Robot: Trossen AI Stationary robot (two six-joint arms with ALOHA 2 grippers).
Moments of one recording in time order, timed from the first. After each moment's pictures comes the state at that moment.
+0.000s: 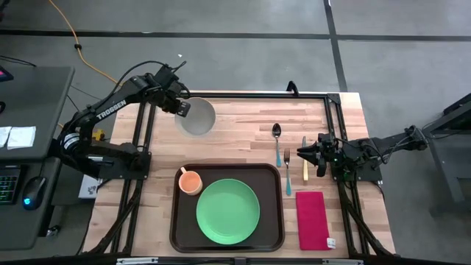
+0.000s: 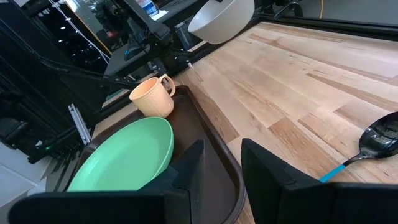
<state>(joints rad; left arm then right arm) 0.82 1.23 1.12 -1.03 0.08 -0.31 0.29 0.21 0.21 -0.26 0.42 0.63</state>
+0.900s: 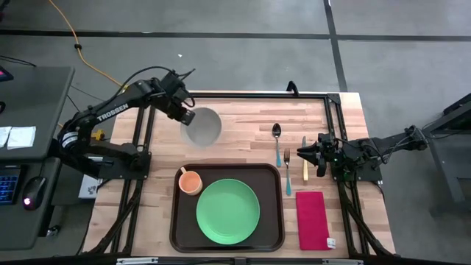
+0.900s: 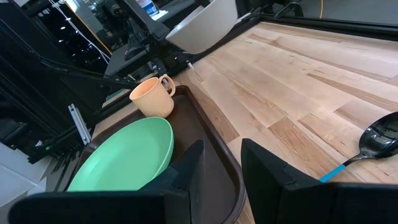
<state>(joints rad) 0.69 1.23 1.12 -1.02 0.20 -0.32 0.29 0.21 0.21 -0.26 0.42 0.63</state>
